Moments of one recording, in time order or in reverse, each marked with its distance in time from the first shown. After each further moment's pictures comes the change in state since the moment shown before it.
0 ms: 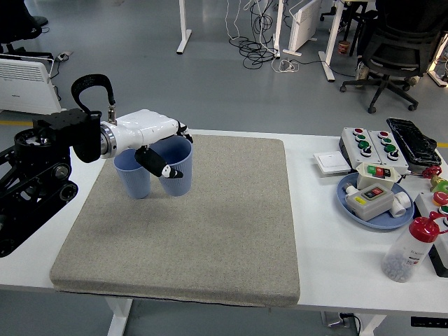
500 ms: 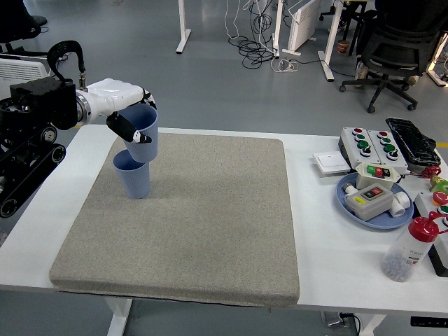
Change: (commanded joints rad) left arm -0.069 -0.054 -0.044 0.347 0.127 0.059 -0.068; right arm -0.013 0.003 0.008 0.001 -0.010 -0.002 -0.005
